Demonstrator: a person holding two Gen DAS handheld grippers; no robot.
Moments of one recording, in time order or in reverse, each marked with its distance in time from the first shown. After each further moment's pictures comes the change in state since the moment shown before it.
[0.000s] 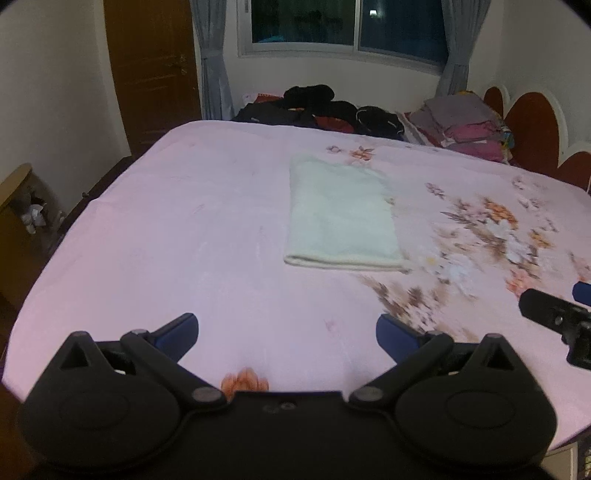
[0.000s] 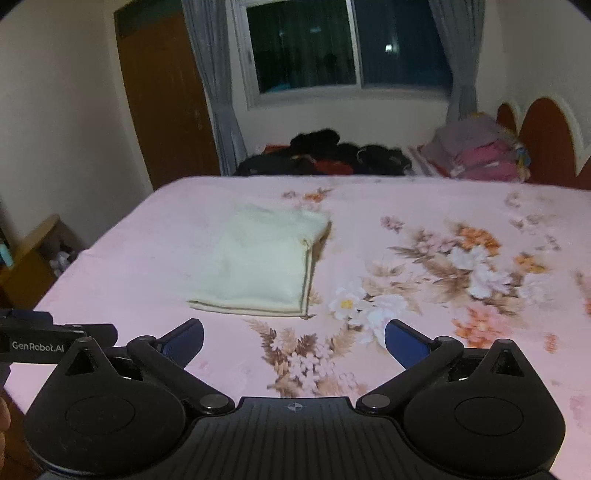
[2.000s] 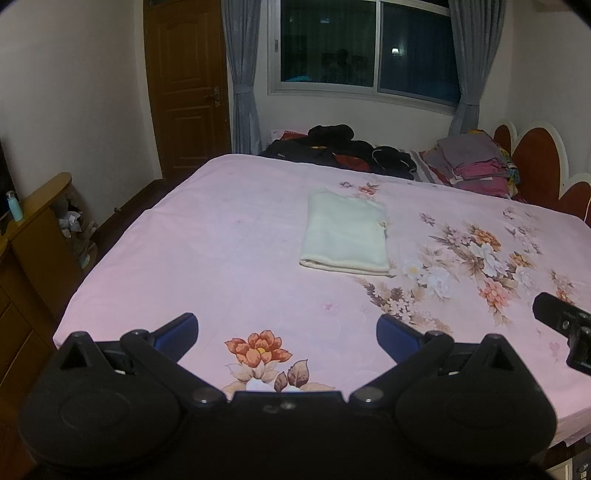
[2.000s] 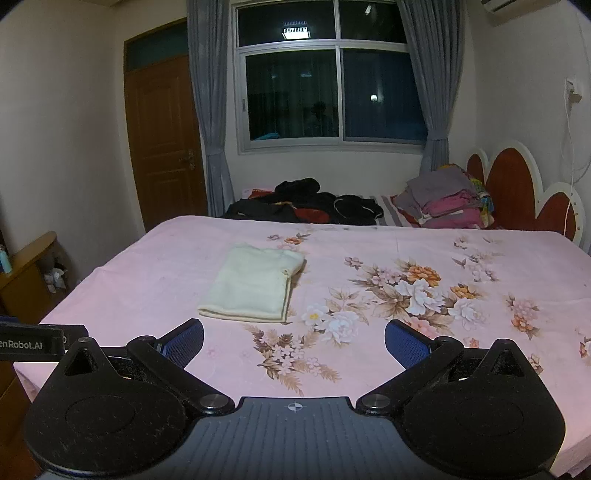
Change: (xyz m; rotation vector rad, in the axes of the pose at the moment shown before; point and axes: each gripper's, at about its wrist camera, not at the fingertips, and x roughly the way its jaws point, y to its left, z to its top) left arm -0.122 -0.012 -0.053 -0.061 -0.121 0.070; right arm -0.147 0.011 -0.030 -0.043 -0.147 -0.052
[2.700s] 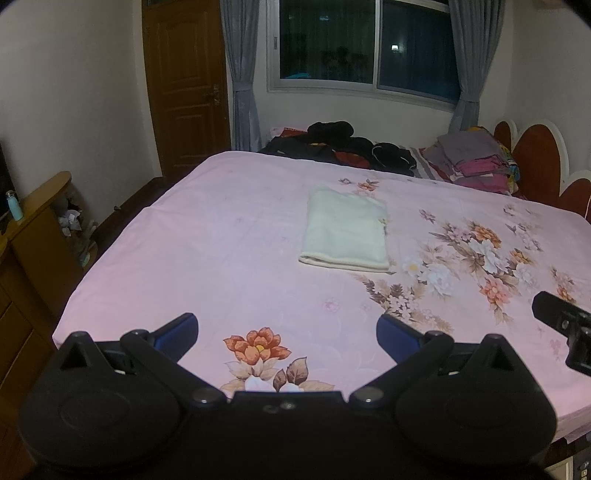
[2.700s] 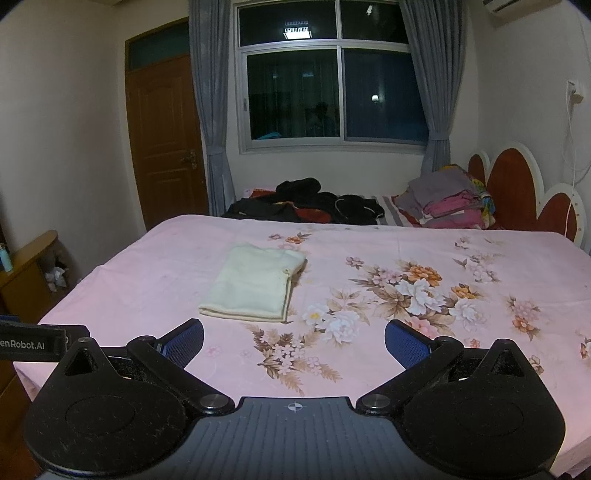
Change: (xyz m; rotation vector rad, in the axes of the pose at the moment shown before) left arm 0.002 0.001 -0.001 0.004 0.007 0.000; right arm 0.003 -0.003 -0.002 -0.007 0.005 0.003
